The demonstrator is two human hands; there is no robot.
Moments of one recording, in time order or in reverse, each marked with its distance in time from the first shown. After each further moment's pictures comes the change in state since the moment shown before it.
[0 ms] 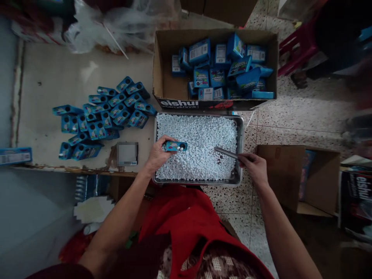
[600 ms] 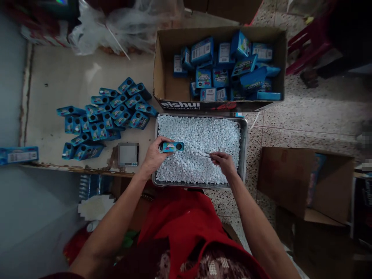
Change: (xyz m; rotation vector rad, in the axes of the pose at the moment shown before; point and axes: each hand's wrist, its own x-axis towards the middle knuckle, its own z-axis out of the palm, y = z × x) left_hand 0.004 -0.007 -0.009 0.065 0.062 -0.041; right_hand 0.021 0.019 0.119 0.309 -0.346 0.187
